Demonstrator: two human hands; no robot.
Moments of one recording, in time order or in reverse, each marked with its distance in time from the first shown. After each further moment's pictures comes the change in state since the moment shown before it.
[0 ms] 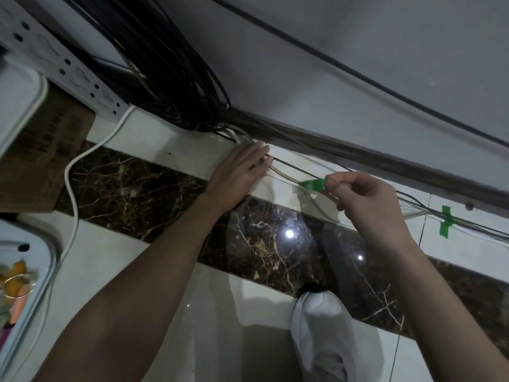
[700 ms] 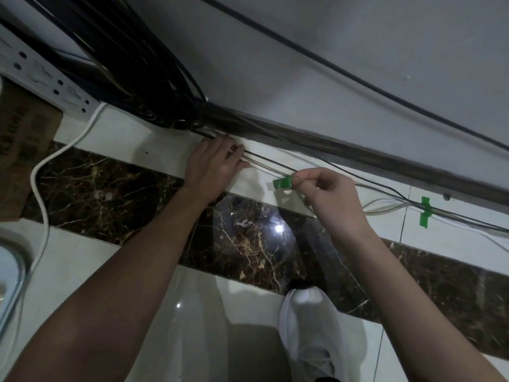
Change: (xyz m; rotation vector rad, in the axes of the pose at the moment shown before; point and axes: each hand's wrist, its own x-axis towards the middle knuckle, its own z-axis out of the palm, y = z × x) left_hand 0.012 -0.005 -0.006 0.228 0.216 -0.045; right_hand 0.013 0.014 0.017 -0.004 -0.077 -0.006
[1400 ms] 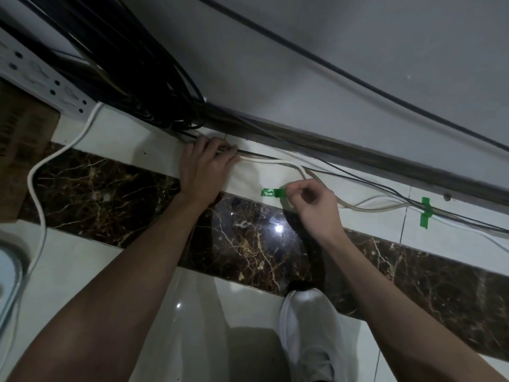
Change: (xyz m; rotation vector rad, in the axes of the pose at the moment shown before) left_hand -0.007 -0.001 -0.002 -0.054 -0.015 -0.240; right_hand 0.029 0.063 0.011 -0.122 -0.035 -0.115
